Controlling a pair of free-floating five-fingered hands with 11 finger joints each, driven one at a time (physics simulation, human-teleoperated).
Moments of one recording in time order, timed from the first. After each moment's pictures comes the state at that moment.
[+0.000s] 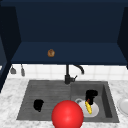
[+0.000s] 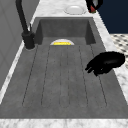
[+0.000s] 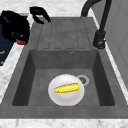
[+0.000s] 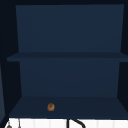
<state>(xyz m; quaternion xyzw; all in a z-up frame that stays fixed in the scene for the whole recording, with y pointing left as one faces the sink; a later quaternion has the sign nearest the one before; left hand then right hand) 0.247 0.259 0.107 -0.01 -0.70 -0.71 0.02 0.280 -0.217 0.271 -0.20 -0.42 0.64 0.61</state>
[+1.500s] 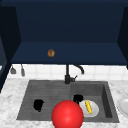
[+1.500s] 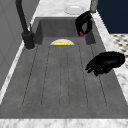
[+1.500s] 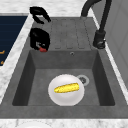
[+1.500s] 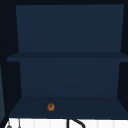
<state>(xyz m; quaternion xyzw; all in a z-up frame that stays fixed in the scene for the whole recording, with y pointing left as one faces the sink) 0.247 0.259 0.107 -0.01 -0.70 -0.71 0.02 0.335 -0.111 0.145 -0.26 -0.43 0.64 0.58</state>
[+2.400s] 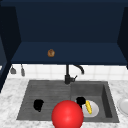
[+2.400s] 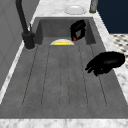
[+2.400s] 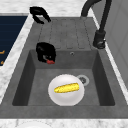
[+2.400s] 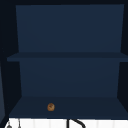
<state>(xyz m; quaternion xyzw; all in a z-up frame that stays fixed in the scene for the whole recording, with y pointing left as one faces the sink) 0.247 0.259 0.107 -0.01 -0.70 -0.71 0.02 0.355 -0.138 0.073 -0.33 -0.45 0.63 0.54</state>
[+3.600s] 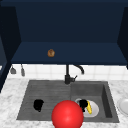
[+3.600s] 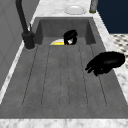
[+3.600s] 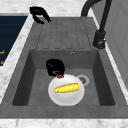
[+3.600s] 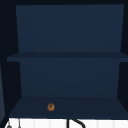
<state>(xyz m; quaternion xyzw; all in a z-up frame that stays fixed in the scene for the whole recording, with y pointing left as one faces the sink) 0.247 0.259 0.107 -0.01 -0.70 -0.71 0.02 0.401 -0.170 -0.022 -0.37 -0.46 0.62 0.51</state>
